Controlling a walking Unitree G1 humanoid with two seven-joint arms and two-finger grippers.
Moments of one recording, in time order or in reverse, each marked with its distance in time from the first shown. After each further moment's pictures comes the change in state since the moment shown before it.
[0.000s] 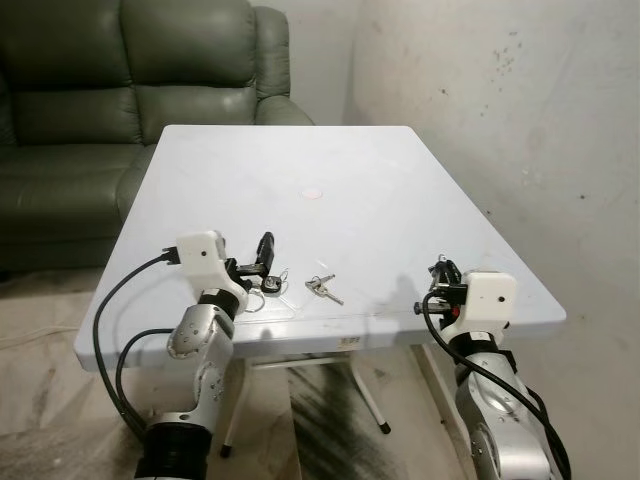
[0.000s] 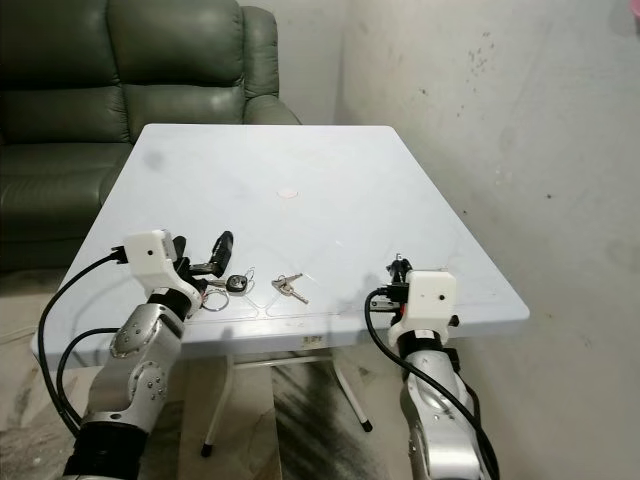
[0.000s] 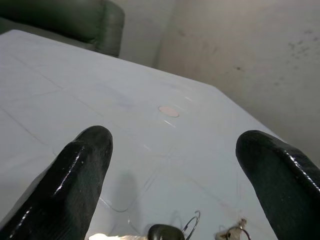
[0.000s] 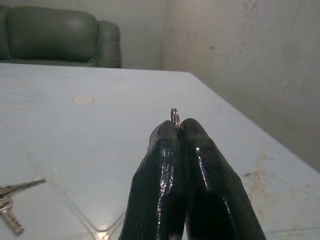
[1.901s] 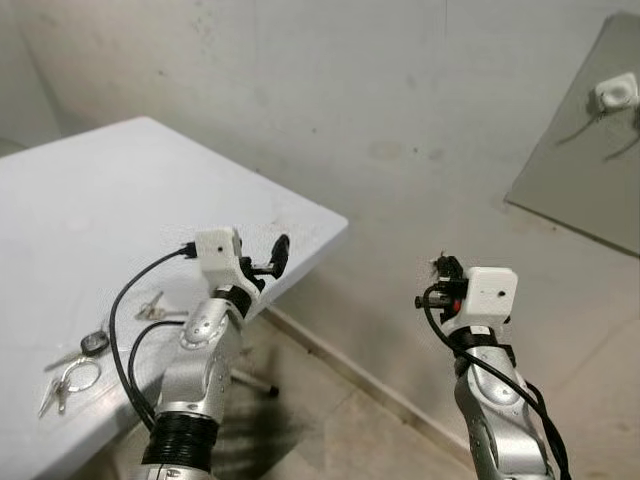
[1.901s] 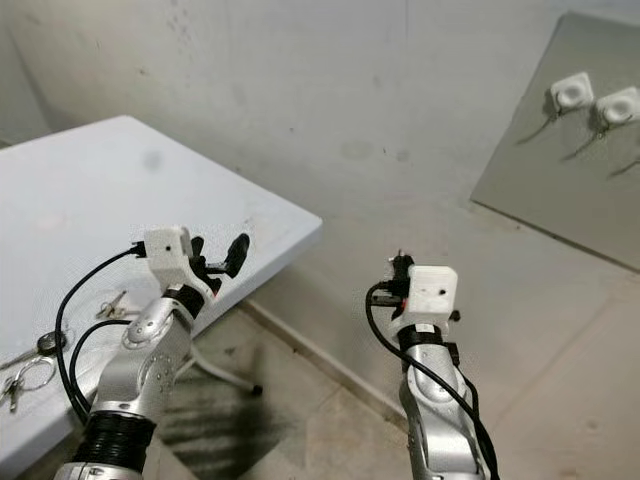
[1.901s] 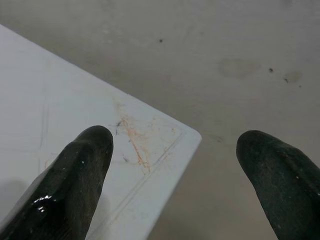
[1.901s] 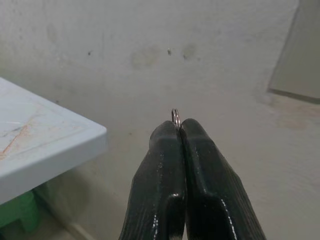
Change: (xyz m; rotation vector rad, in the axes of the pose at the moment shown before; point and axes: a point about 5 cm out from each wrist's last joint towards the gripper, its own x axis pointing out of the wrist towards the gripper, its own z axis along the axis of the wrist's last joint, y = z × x) left arm 0.005 0.004 -0.001 0.018 0.055 -0.022; right arm 0.005 0.012 0.002 0.021 -0.012 0.016
